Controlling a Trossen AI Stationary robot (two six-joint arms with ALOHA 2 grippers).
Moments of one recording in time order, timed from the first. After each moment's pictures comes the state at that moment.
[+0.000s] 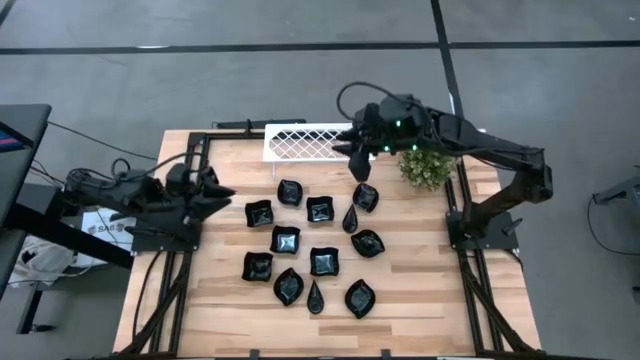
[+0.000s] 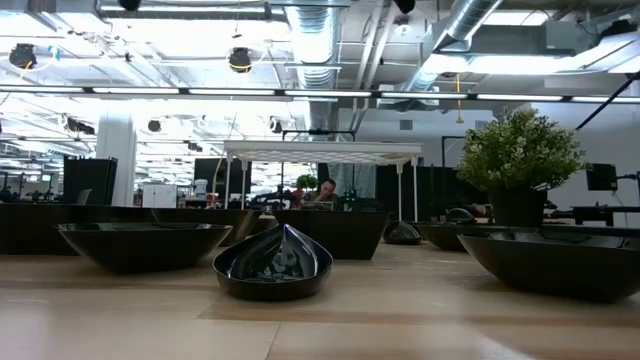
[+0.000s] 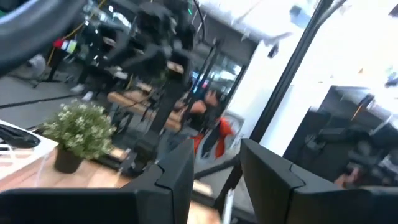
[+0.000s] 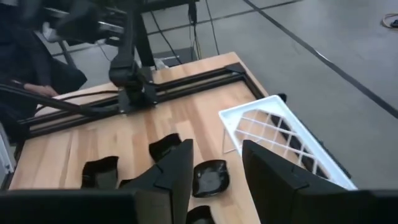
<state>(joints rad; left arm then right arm) -0.30 0.54 0.51 0.15 -0.26 -0.38 -0.21 1.41 1.66 -0.67 0.03 0.11</state>
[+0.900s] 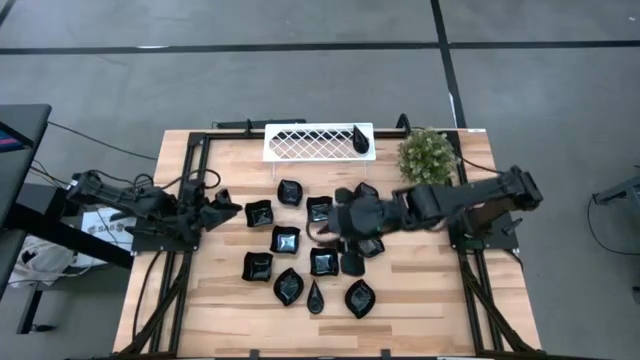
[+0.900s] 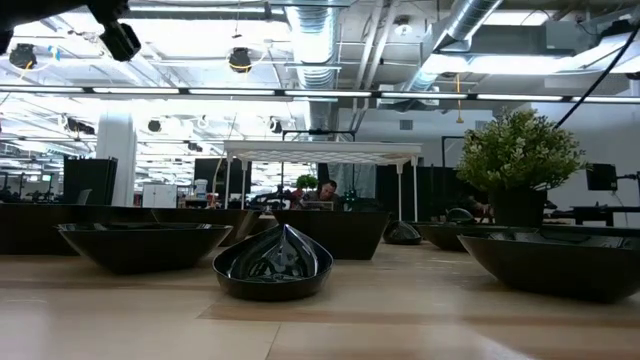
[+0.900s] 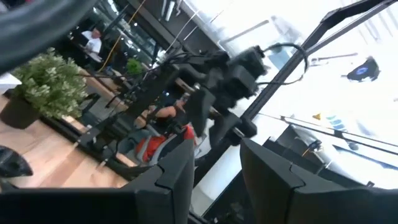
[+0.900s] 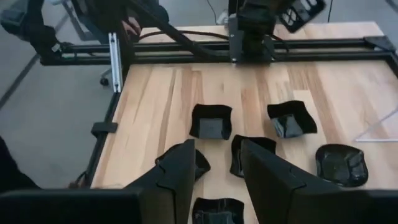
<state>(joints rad) -0.35 0.49 0.18 0.52 -0.27 -0.64 0.27 1.56 1.66 -0.65 0.11 0.19</state>
